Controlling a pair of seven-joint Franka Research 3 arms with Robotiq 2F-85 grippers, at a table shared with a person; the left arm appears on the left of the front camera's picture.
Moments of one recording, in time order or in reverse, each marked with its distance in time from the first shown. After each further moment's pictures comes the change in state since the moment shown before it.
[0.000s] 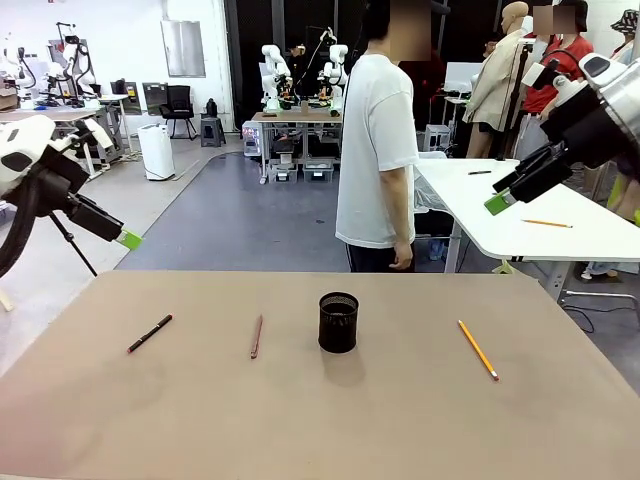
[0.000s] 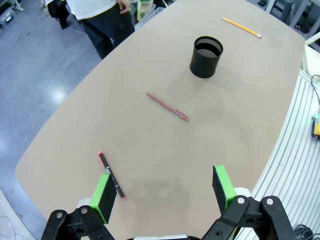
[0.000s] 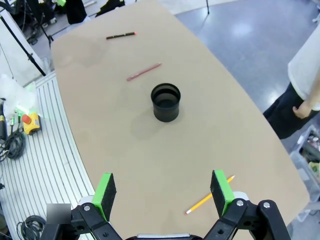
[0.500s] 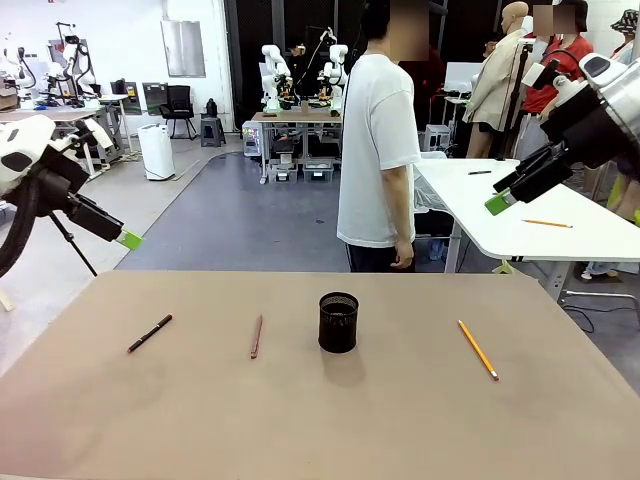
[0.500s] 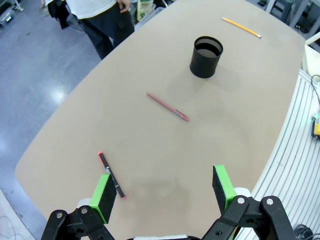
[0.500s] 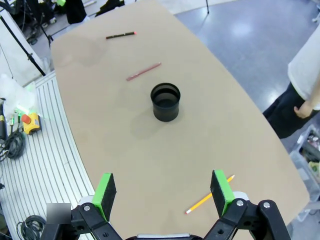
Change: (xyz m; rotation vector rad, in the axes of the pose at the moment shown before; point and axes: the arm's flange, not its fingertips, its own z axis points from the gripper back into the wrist) left arm 0.000 0.000 0.000 0.000 0.000 0.000; right arm 0.000 0.000 0.000 -0.001 0.001 -0.001
